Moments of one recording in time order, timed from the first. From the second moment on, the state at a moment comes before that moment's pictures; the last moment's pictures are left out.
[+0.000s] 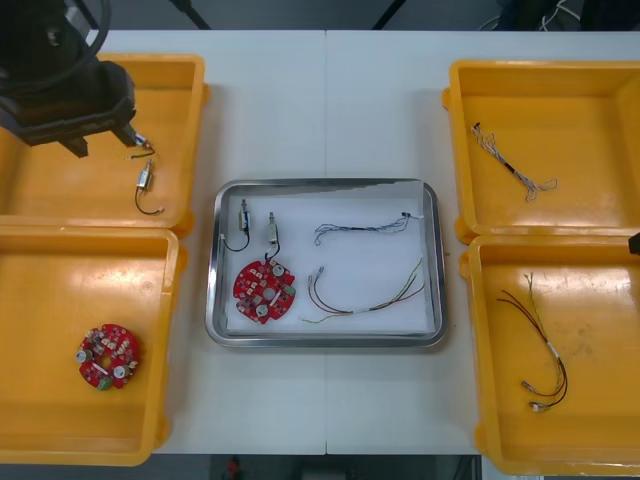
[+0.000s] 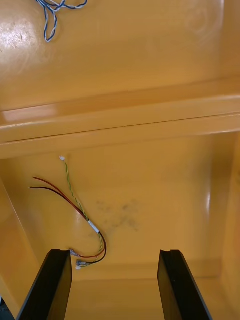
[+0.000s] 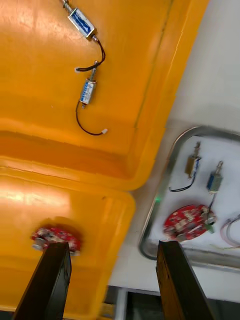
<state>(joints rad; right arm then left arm) -0.30 -0.97 -0.23 -1.93 -1.06 1.87 1.14 -1.05 1.10 -0.49 -1.78 1.25 1.80 -0.59</state>
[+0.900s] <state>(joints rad) -0.51 -0.97 0.28 -2.21 -1.12 1.76 1.16 -0.45 1.28 -0.07 -1.87 1.26 1.62 -0.90</state>
